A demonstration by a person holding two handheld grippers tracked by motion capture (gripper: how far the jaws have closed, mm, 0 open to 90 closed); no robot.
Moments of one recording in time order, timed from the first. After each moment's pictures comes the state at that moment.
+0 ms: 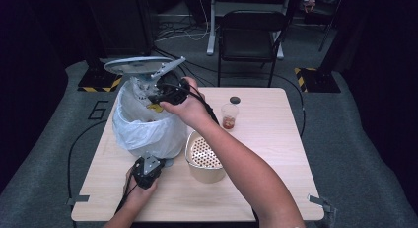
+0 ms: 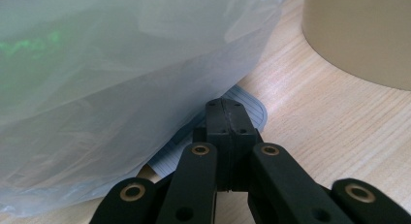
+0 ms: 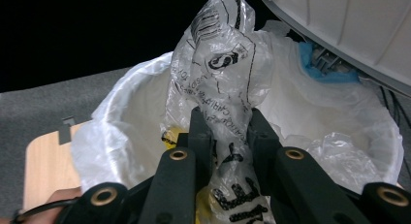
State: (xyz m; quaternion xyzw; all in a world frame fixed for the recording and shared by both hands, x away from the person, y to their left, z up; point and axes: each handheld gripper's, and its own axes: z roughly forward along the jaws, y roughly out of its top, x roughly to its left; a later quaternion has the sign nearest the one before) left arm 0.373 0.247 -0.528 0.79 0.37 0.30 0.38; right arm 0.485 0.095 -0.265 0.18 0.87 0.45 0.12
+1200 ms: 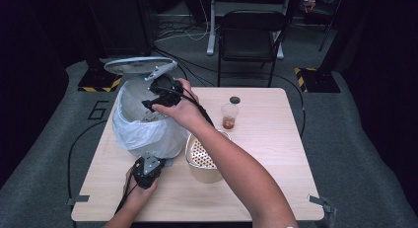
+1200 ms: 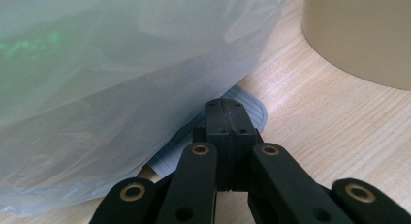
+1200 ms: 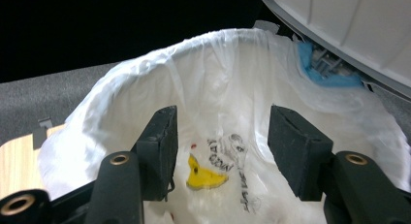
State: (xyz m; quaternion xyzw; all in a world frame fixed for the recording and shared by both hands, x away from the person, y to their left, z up) left arm 0.372 0.248 -0.526 0.80 0.37 0.29 0.37; right arm 0.489 0.111 -0.277 0.18 0.87 0.44 0.15
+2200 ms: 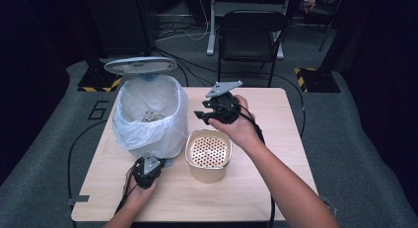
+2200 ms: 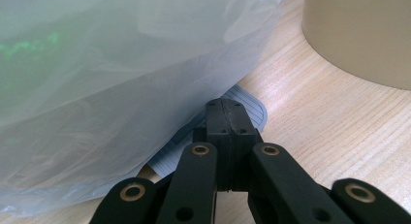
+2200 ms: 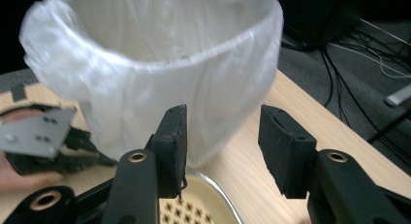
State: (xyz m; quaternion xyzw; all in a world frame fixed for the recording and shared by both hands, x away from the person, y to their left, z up) left arm 0.371 0.246 -0.527 0.80 0.38 0.28 0.37; right arm 0.453 -0.031 -0.303 0.25 0.85 0.44 0.17
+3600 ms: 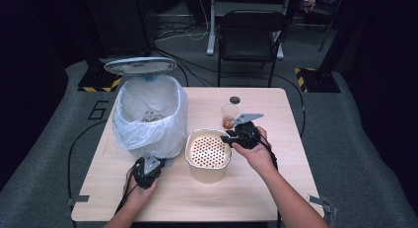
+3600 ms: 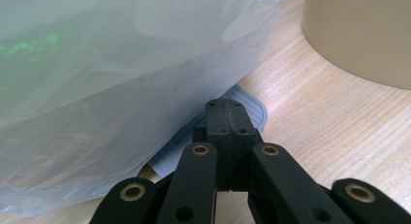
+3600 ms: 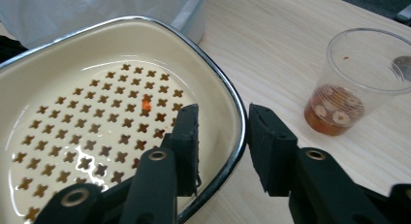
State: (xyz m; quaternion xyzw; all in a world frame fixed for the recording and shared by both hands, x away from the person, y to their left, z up) left arm 0.371 0.246 -0.527 0.80 0.38 0.29 0.37; right arm 0.453 -0.098 -0.415 0.34 0.84 0.41 0.13
